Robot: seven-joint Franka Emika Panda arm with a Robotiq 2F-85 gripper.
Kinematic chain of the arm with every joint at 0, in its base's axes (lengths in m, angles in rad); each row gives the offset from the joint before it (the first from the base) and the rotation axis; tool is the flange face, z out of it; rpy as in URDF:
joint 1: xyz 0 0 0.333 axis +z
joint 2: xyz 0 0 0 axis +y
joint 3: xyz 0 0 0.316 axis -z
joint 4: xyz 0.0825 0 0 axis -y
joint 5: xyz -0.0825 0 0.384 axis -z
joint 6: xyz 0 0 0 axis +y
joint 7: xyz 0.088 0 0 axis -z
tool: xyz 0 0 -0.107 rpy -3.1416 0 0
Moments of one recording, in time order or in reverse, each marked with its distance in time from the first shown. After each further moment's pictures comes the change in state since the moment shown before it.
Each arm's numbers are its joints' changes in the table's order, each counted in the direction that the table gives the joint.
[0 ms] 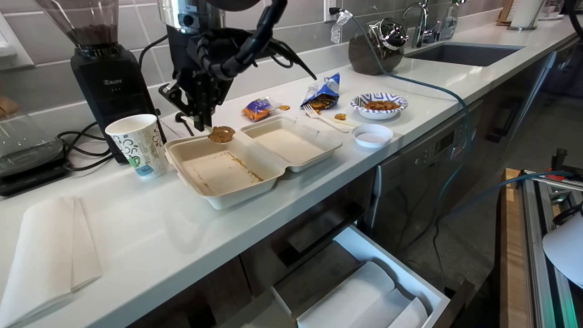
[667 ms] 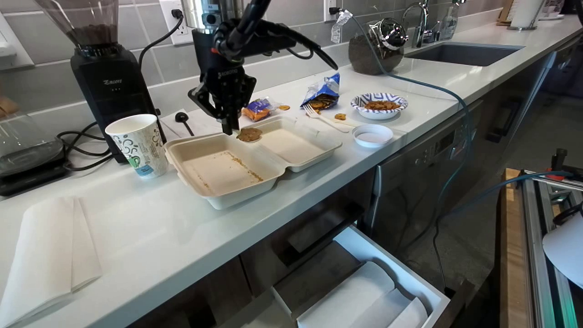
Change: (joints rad) arm -0.057 -0.025 -0.018 -0.010 -0.109 0.179 -0.094
